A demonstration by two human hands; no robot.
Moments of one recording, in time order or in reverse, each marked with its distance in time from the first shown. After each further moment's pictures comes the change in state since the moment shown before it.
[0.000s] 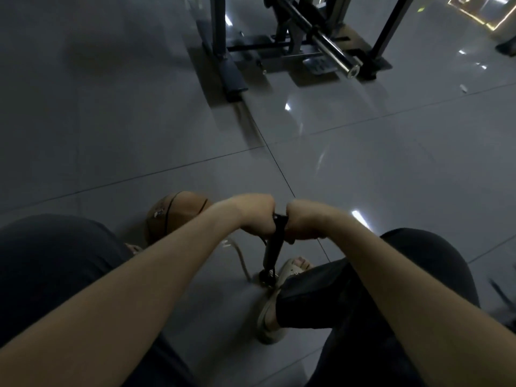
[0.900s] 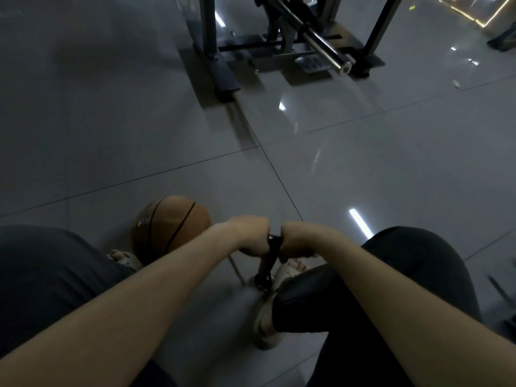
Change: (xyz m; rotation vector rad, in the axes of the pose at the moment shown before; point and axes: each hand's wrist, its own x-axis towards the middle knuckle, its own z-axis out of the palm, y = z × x) left_hand 0.026 0.000 0.043 0.114 -0.056 0.006; right_hand 0.023 0.019 0.037 -0.003 -0.091 0.017
